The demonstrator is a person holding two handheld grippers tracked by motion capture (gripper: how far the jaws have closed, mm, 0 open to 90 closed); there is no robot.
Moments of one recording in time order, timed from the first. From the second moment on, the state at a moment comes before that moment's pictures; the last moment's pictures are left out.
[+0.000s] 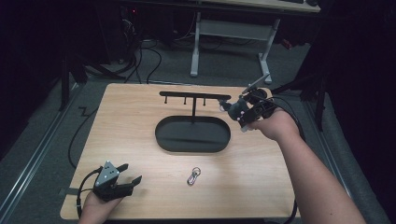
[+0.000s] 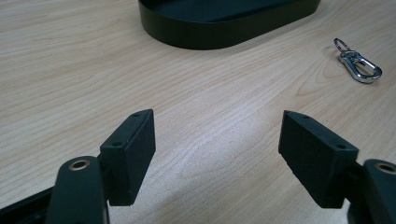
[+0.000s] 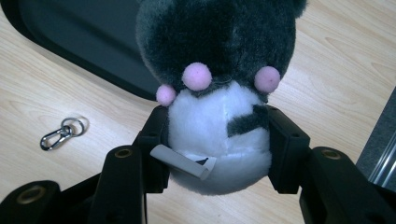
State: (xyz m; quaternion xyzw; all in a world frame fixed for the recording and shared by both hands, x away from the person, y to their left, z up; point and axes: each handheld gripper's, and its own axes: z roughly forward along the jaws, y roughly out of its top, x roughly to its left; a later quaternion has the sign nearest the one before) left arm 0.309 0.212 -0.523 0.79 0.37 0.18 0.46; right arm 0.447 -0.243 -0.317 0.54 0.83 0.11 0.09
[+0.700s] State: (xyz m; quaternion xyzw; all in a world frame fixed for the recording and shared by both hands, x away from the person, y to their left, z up) left arm 0.309 0.212 -0.523 0.79 0.36 0.18 0.46; right arm 0.450 -0.225 -0.352 0.53 0.84 0.09 0.11
